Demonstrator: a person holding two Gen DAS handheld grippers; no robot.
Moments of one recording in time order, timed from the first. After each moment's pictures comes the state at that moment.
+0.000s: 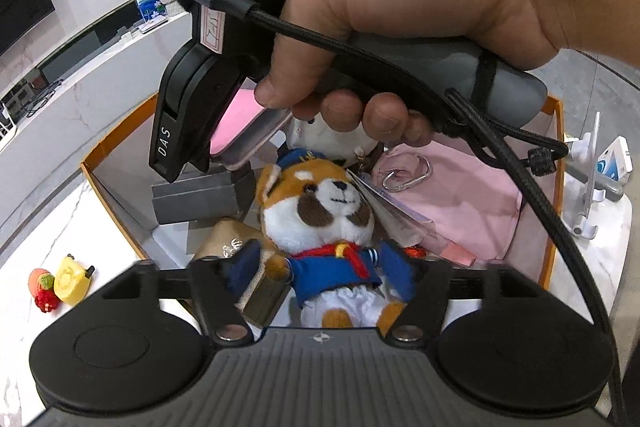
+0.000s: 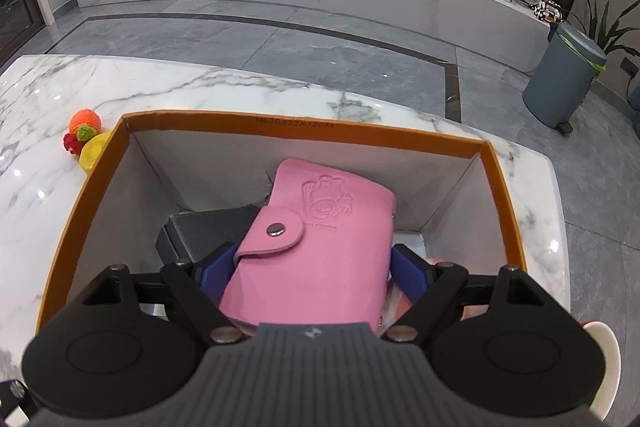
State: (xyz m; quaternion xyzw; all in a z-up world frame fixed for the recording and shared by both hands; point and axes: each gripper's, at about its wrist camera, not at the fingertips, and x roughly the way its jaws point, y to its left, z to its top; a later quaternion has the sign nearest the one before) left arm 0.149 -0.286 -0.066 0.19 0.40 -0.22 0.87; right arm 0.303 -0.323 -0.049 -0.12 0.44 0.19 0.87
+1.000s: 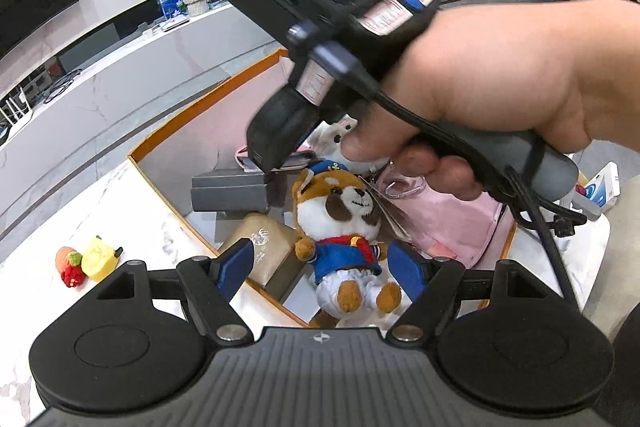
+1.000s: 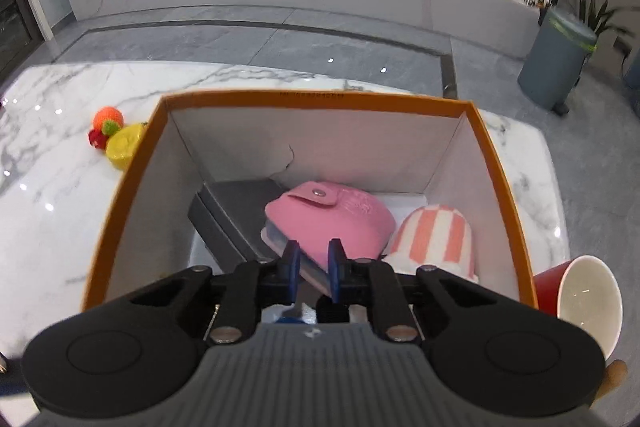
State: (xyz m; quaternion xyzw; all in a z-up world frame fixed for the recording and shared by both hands) left arm 0.136 -0.264 -0.040 0.16 0.39 -0.20 0.88; right arm 0.257 -0.333 -0.041 -0.10 0.44 0.18 0.87
